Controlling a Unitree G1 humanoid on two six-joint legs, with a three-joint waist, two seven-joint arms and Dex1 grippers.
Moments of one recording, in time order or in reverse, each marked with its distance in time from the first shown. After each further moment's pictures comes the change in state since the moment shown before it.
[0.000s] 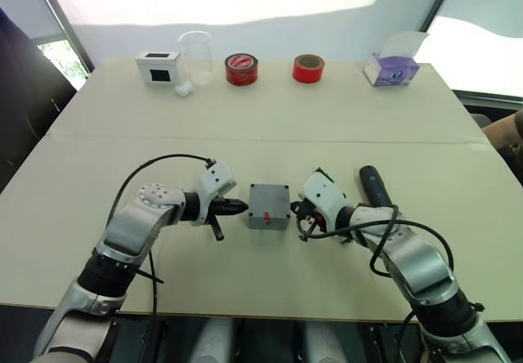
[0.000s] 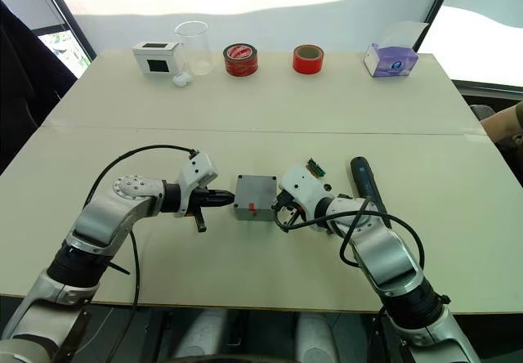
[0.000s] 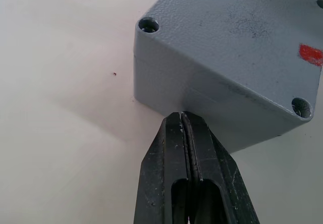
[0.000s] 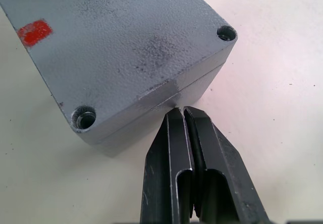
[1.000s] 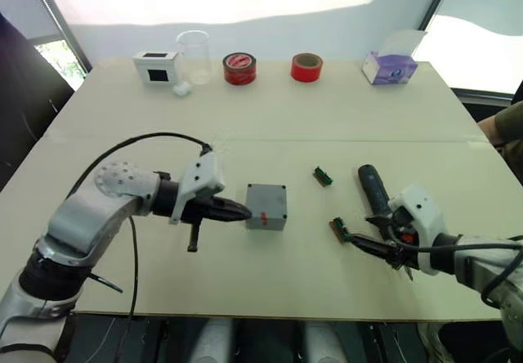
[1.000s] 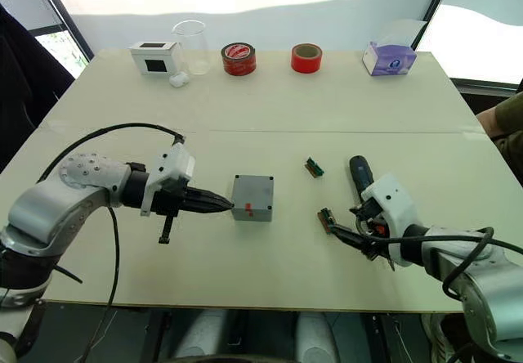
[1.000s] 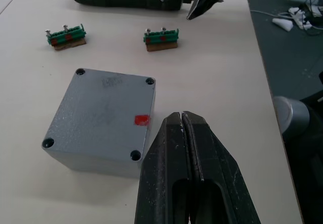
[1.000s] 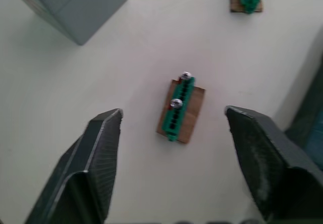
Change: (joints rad) left arm -0.036 0.251 0.072 -0.275 -0.266 -0.027 -0.250; right arm 0.340 -0.179 -0.634 -0.327 0.411 0.368 0.102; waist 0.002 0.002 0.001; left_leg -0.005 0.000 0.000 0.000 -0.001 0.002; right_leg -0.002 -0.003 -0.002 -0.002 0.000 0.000
